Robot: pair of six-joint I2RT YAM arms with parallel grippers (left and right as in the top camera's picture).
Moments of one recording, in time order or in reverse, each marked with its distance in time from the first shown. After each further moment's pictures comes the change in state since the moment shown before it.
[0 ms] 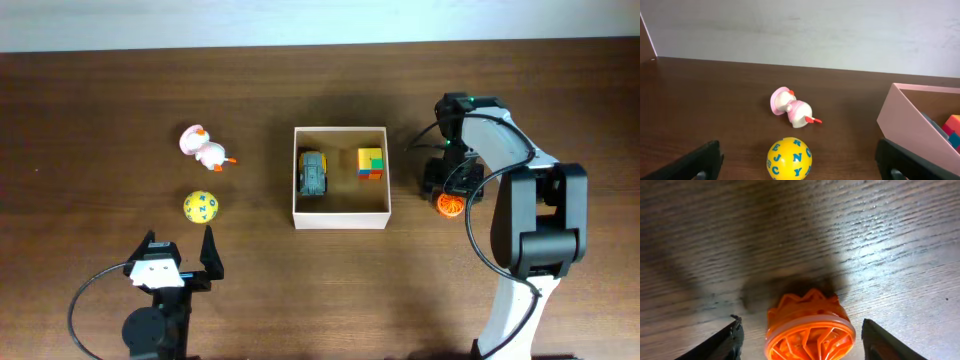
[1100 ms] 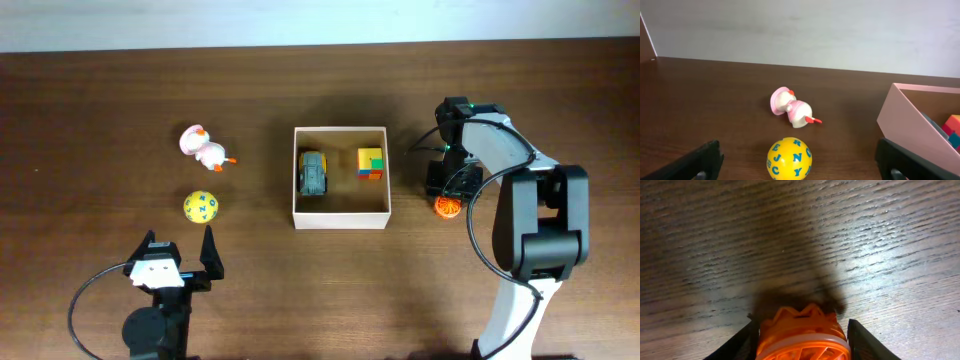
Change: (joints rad) left arm 0.000 0.000 0.000 0.000 0.000 0.000; right arm -0.001 -0.016 -0.059 0.075 -0.005 -0.019
